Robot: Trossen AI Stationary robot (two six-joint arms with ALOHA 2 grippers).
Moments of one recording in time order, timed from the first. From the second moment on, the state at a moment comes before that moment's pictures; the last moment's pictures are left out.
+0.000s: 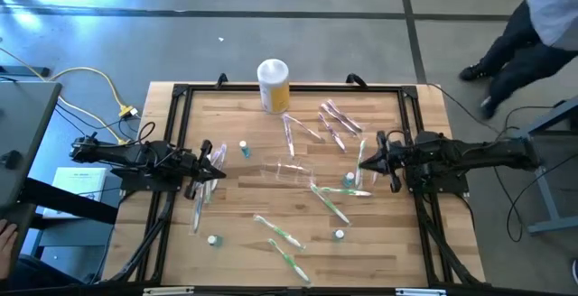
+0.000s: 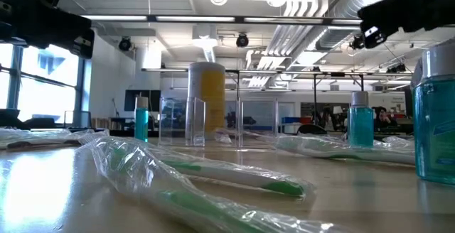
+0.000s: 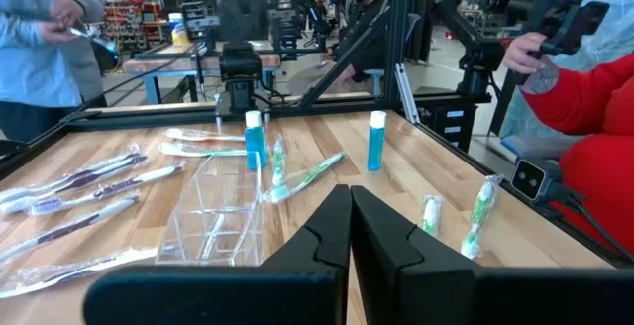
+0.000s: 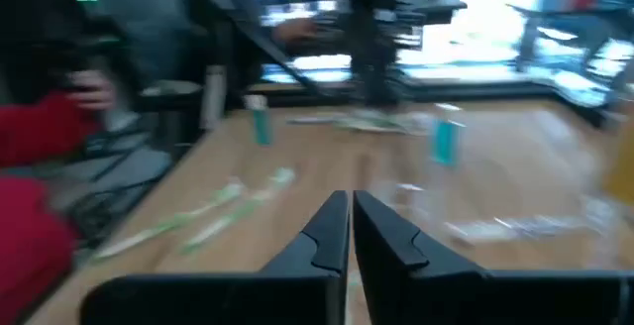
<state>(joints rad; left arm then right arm) -0.19 0.02 0.02 0.00 0.03 -0.01 0.04 0.42 0.24 0.06 -0.16 0.08</state>
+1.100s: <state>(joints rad) -0.19 0.02 0.02 0.00 0.03 -0.10 0.21 1.10 0.90 -0.77 0.15 0.63</state>
